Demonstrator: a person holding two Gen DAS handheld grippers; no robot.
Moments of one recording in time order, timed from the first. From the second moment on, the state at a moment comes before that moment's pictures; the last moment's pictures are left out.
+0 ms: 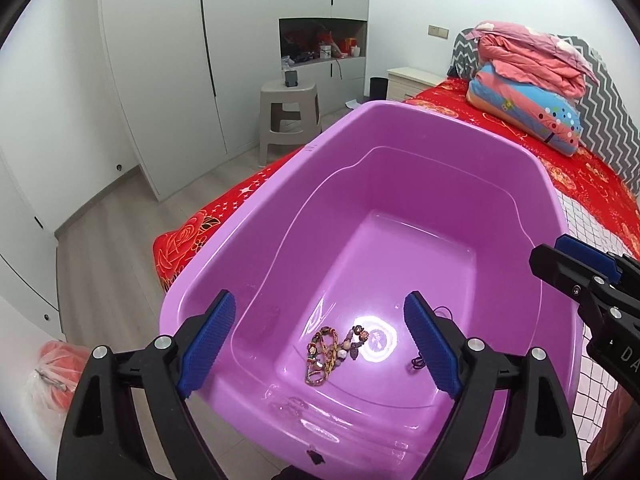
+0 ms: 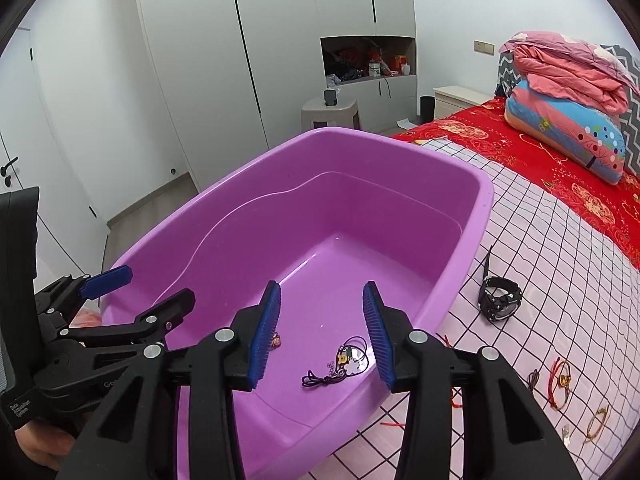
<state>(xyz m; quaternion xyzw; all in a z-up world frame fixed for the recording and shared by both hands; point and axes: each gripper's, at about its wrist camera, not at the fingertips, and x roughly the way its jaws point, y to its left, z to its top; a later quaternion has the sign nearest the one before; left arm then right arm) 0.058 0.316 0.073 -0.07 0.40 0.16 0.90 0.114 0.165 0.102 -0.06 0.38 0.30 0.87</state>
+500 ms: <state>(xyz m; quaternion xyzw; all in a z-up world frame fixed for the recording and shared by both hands) 0.042 0.296 0.089 -0.06 0.40 0.16 0.90 0.090 0.129 0.113 -0.04 0.37 0.29 0.88</state>
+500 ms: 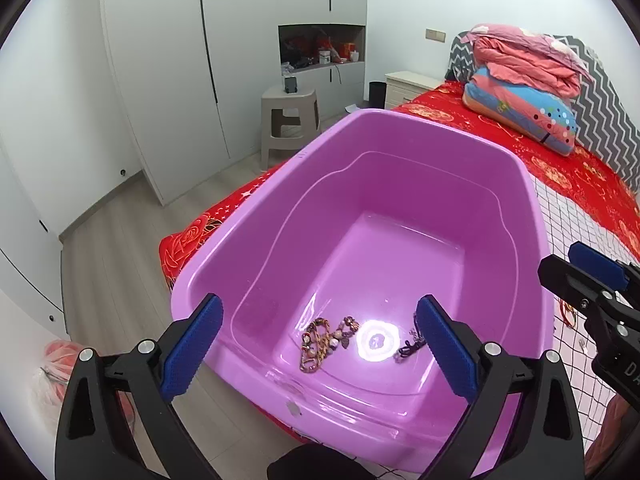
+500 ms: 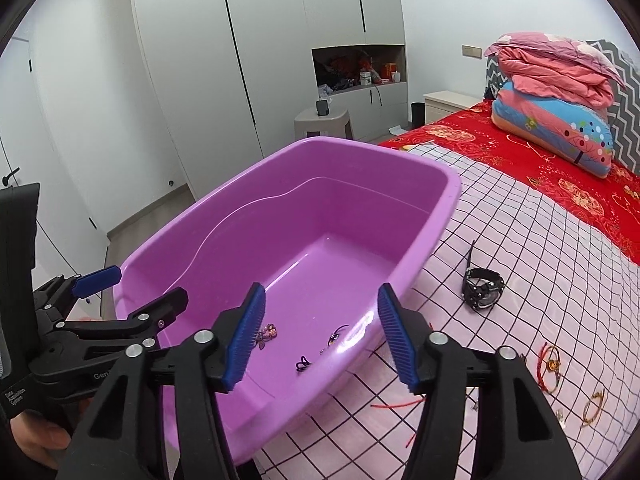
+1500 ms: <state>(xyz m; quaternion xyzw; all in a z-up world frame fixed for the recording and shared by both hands) 0.003 0.179 0.112 -0.02 0.36 0.04 0.93 0.027 -0.011 0.093 0.03 0.37 0.19 0.91</state>
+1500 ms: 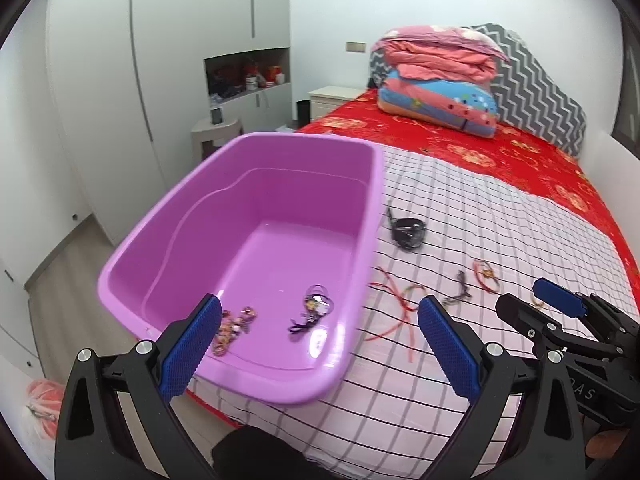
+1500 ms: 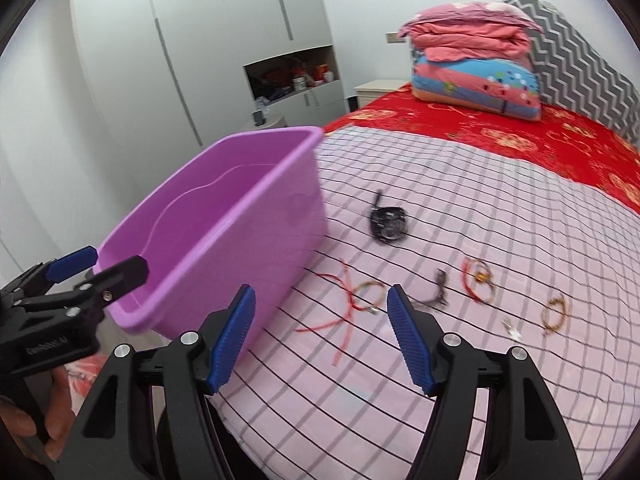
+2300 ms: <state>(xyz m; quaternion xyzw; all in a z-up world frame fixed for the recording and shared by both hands) 0.011 0.068 0.061 0.01 0.38 -0.05 0.92 -0.015 -0.154 0.032 0.09 0.40 0.05 0.91</state>
